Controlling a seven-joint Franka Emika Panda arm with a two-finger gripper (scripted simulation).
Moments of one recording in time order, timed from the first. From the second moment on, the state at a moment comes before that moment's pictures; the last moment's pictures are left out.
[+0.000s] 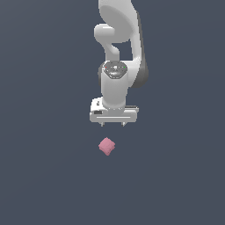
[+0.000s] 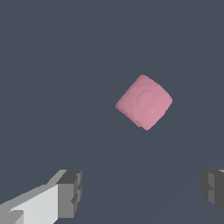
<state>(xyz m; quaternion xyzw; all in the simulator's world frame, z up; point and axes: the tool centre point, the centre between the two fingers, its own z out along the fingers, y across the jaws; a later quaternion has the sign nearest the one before) 0.008 0.002 0.147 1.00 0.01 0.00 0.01</state>
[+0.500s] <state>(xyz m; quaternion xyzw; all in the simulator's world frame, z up) 0.030 -0.008 0.130 0.99 -0.11 0.00 0.00</state>
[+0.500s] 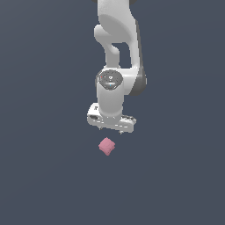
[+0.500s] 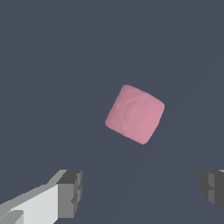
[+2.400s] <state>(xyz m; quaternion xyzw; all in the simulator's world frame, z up) 0.069 -0.029 0.044 0.94 -0.34 0.00 0.00</state>
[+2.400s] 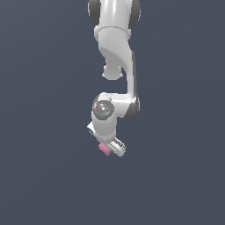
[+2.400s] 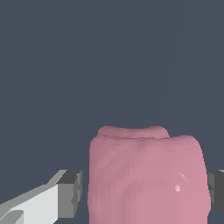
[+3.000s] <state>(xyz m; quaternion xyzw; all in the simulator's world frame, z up) 0.070 -0.029 0.040 0.94 -0.34 0.00 0.00</state>
